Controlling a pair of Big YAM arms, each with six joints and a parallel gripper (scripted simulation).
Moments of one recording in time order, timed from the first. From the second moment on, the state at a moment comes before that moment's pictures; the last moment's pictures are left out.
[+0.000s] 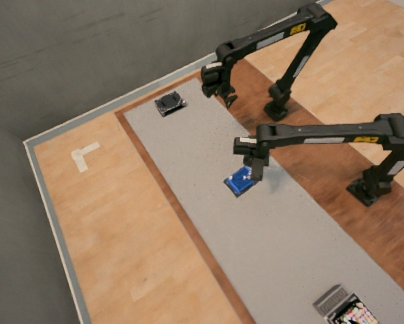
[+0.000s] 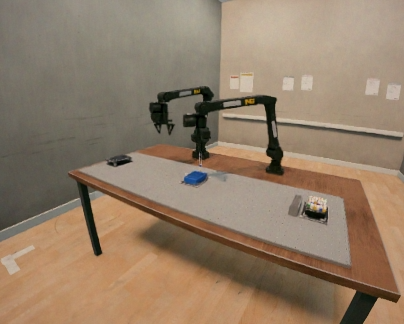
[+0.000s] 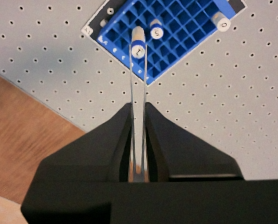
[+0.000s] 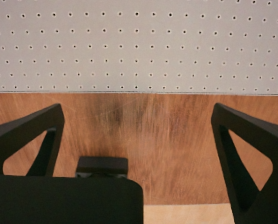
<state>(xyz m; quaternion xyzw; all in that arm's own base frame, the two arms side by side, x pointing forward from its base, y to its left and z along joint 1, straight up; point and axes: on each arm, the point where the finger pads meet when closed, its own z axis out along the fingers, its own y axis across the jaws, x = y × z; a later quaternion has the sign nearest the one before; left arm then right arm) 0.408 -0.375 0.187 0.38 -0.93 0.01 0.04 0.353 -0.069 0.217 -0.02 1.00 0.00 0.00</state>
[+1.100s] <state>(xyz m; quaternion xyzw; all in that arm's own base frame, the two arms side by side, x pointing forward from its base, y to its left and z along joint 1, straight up) 0.408 -0.374 0.181 0.38 -0.93 0.01 0.04 0.353 -0.069 0.217 -0.02 1.00 0.00 0.00</state>
